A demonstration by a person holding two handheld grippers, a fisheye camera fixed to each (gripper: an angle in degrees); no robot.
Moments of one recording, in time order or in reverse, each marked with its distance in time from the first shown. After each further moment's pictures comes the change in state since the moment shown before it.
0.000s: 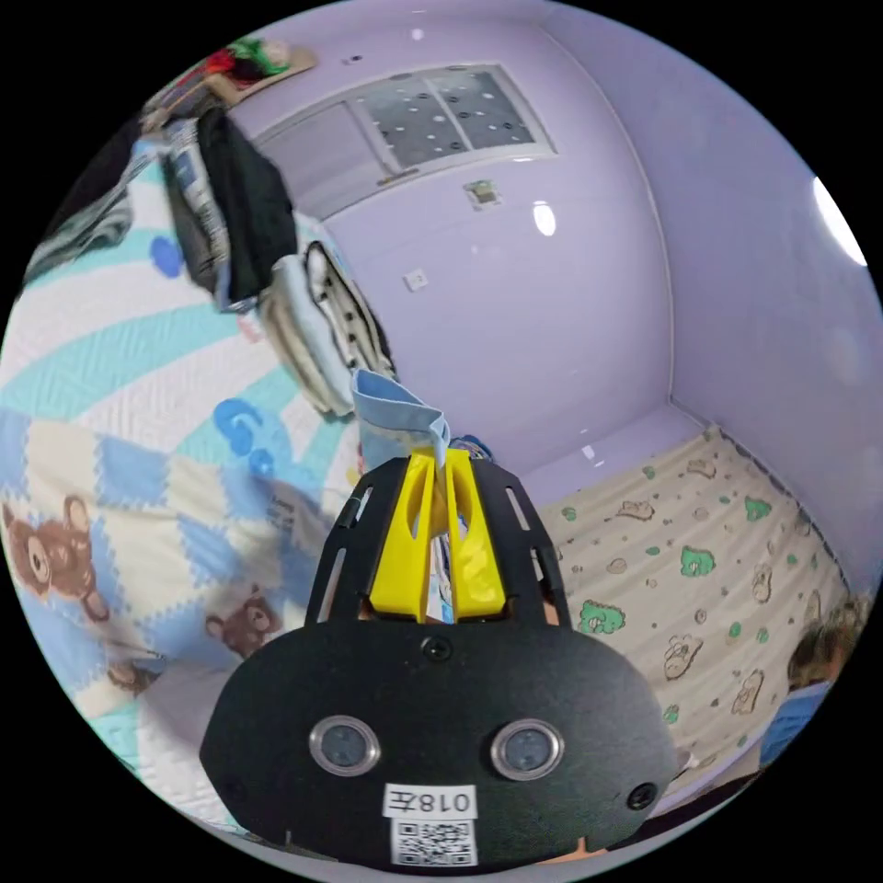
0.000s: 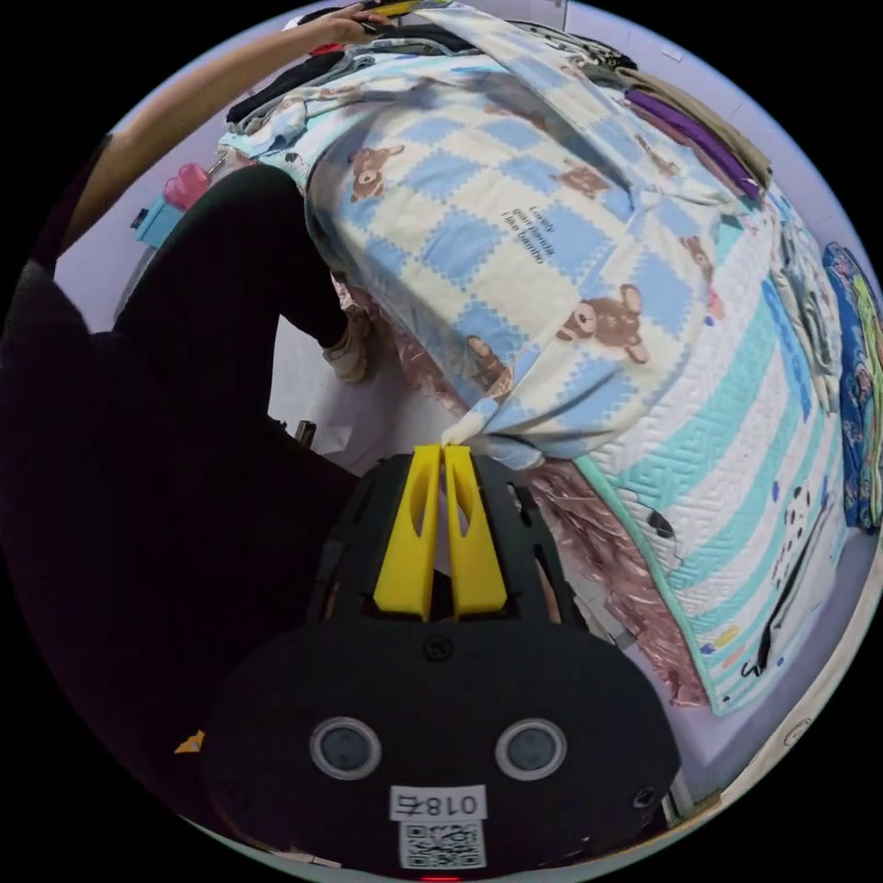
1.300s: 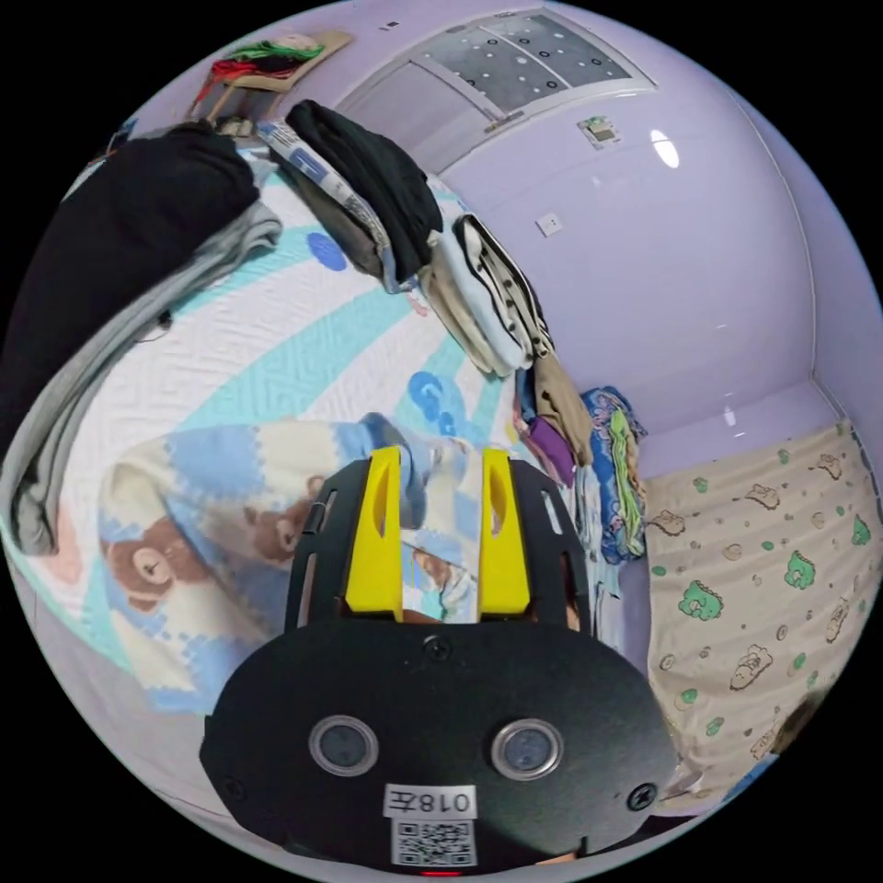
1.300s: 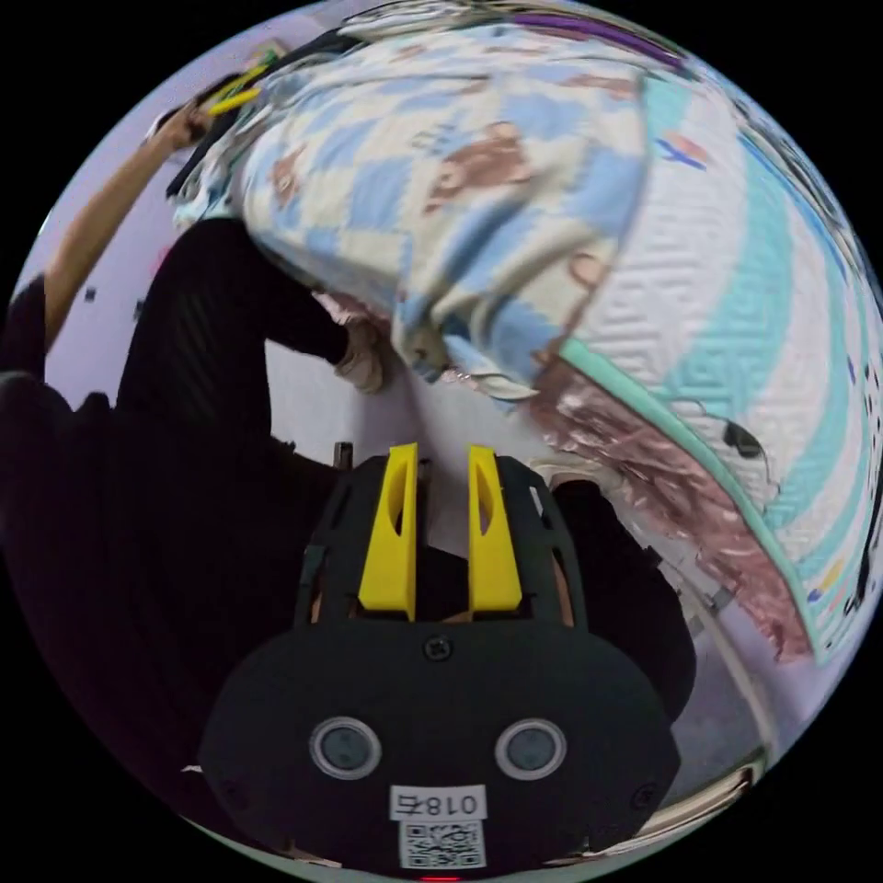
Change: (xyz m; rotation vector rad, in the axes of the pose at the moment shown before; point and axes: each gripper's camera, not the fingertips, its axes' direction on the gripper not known) left arm 0.062 0.063 0.024 -0.242 -0.480 -0.066; right arm 0.122 0.014 0.020 -0.001 -0.216 0.267
